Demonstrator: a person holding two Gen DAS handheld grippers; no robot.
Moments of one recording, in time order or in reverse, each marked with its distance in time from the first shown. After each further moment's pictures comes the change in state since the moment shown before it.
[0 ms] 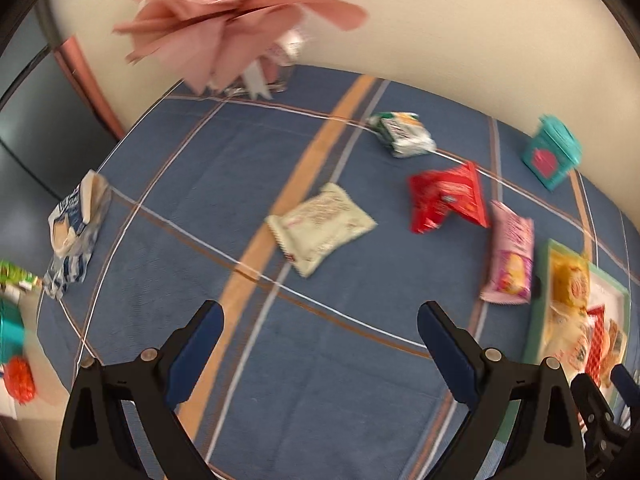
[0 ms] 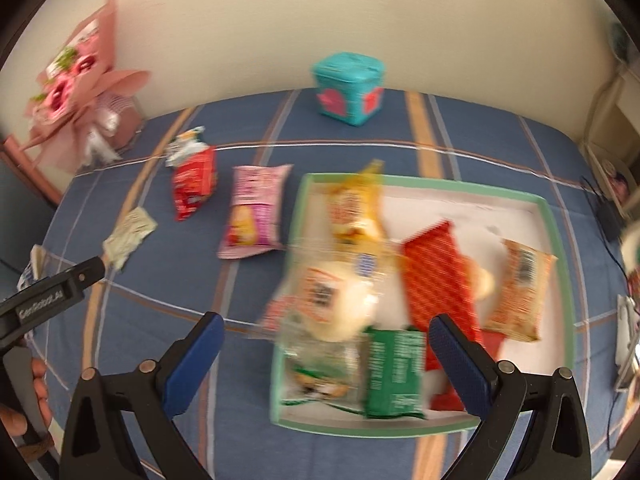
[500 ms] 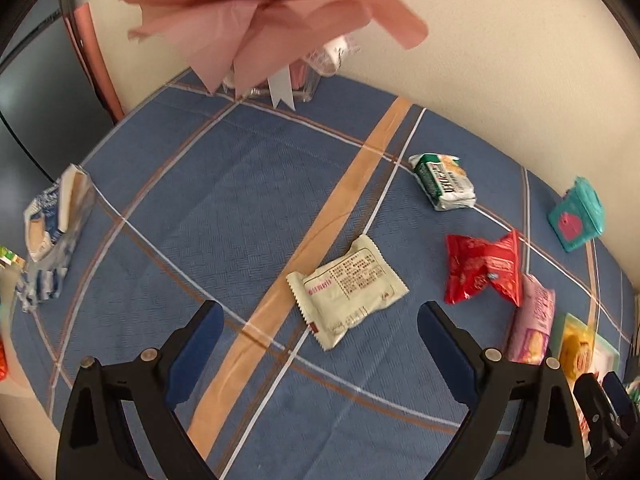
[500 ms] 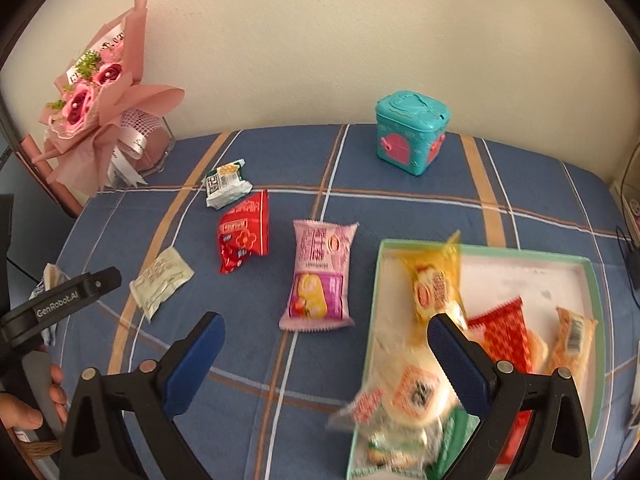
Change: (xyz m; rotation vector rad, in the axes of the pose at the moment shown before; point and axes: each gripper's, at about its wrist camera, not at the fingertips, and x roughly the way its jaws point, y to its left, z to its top) left arm 0.049 0.030 0.044 -0.114 -0.008 -0.067; right arm 0.030 0.042 0.052 -0.024 -0.084 0.033
